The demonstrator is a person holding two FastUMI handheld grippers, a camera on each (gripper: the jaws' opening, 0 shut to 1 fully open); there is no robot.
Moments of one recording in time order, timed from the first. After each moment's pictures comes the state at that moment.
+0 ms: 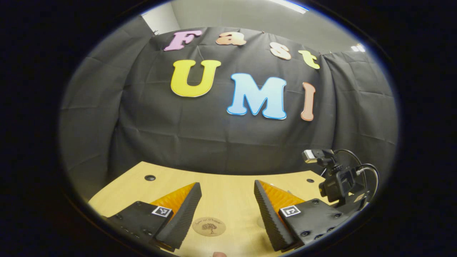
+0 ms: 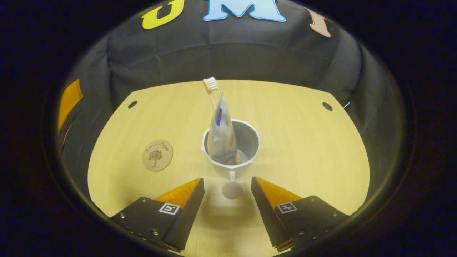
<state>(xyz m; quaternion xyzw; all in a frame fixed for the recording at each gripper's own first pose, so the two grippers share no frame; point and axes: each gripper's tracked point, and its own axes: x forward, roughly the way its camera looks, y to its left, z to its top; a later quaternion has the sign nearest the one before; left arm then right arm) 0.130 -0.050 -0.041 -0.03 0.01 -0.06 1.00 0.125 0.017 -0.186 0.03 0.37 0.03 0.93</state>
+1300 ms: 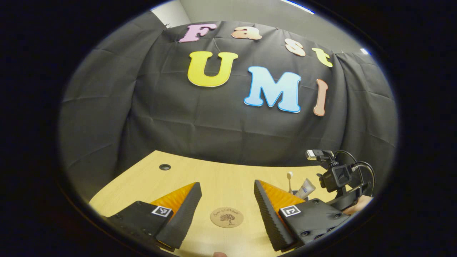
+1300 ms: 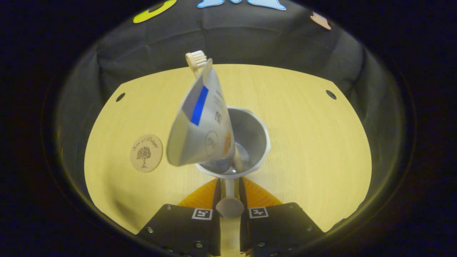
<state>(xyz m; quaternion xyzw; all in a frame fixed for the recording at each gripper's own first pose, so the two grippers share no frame) 0.108 0.006 -0.064 -0.05 0.05 -0.02 1.00 0.138 0.018 -0.196 0.02 0.41 0.01 0.91</state>
